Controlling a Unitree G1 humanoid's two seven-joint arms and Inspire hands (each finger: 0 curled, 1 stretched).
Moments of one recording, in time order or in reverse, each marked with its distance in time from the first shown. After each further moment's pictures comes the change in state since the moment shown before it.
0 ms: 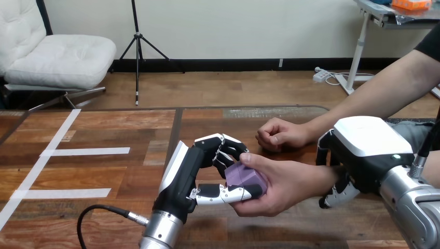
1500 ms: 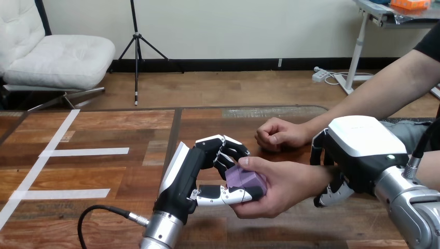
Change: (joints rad) left arm 0.005 -0.002 0.000 -0.005 -0.002 0.005 -0.011; right arm -0.002 0.028 0.004 0.011 -0.008 -0.033 -0.022
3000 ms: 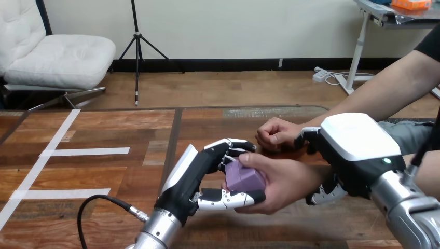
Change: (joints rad) left arm 0.013 0.044 -0.011 -0.083 -0.025 0.107 -0.171; right arm 0.061 0.021 -0.021 -0.014 0.038 -0.098 -0.153
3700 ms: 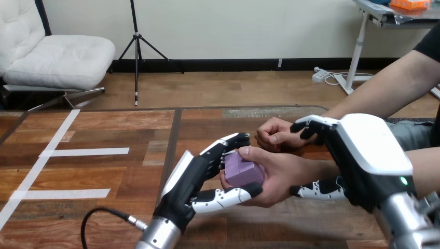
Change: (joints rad) left arm 0.064 -0.032 0.015 -0.033 -0.176 0.000 -0.101; right arm 0.175 0.128 -0.067 -0.043 0.161 -0.133 -0.325
